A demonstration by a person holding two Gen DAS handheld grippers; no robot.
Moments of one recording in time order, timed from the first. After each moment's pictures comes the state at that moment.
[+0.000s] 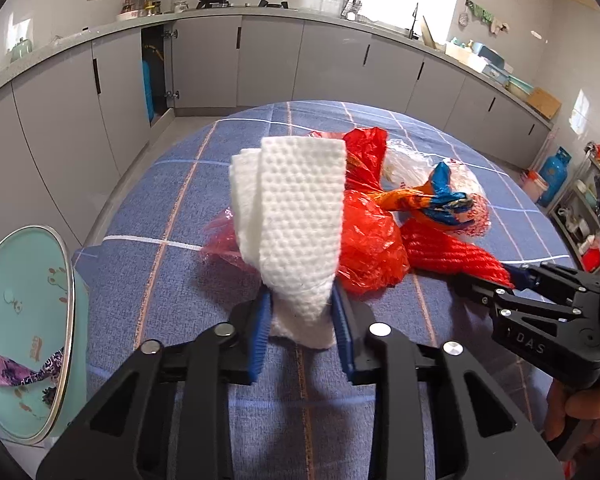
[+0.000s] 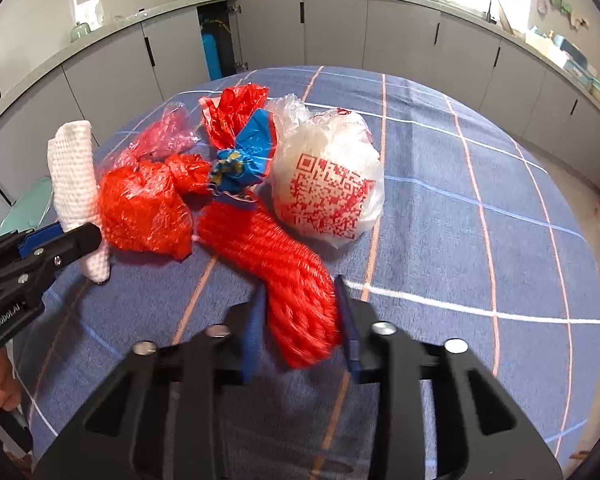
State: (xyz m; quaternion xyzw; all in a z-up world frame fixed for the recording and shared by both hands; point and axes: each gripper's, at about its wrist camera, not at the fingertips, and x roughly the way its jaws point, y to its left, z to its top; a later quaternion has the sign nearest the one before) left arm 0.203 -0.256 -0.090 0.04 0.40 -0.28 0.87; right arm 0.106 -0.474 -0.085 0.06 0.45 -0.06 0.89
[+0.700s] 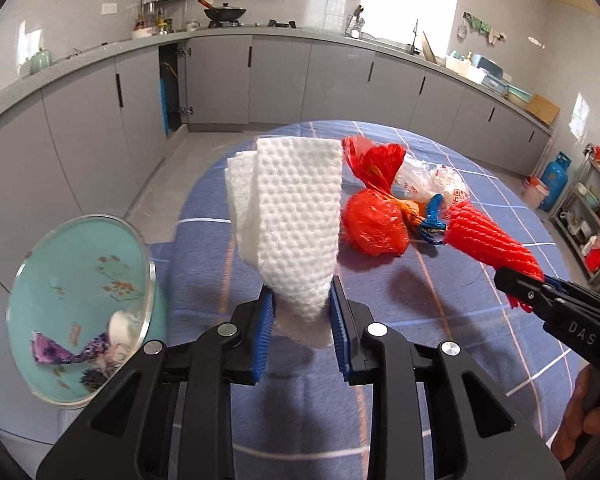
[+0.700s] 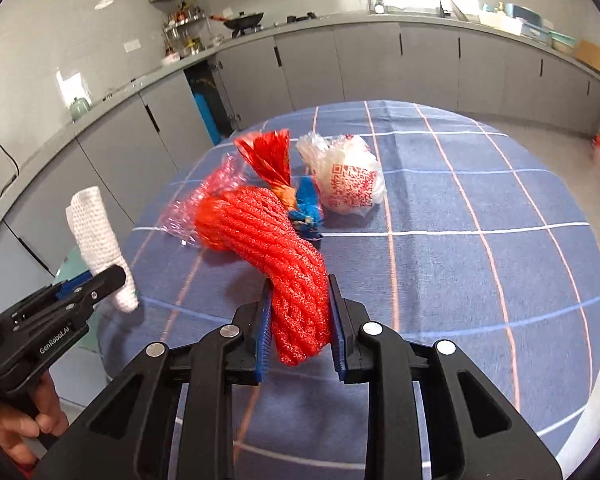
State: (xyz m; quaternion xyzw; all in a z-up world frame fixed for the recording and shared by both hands) left arm 0.158 -0.188 -0.058 0.05 0.37 -0.26 0.89; right arm 0.027 -0.426 -0.037 0.16 0.36 -0.08 0.91
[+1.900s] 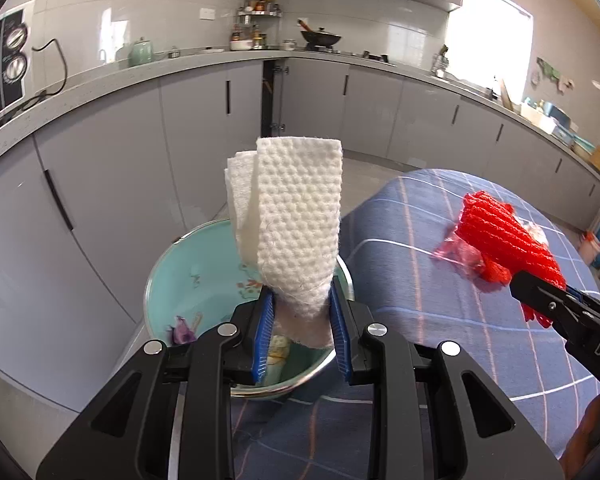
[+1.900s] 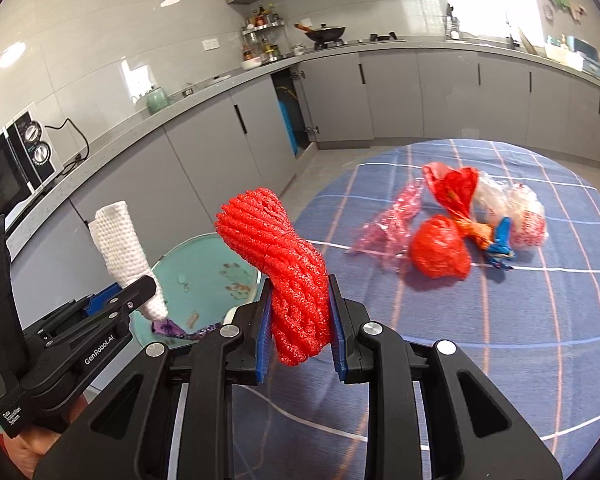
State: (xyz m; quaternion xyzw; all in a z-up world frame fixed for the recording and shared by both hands) left arm 0.164 -0.047 -0.028 0.00 0.34 -0.12 0.93; right arm 0.074 -0.279 0.002 0.14 0.33 0.03 0.93
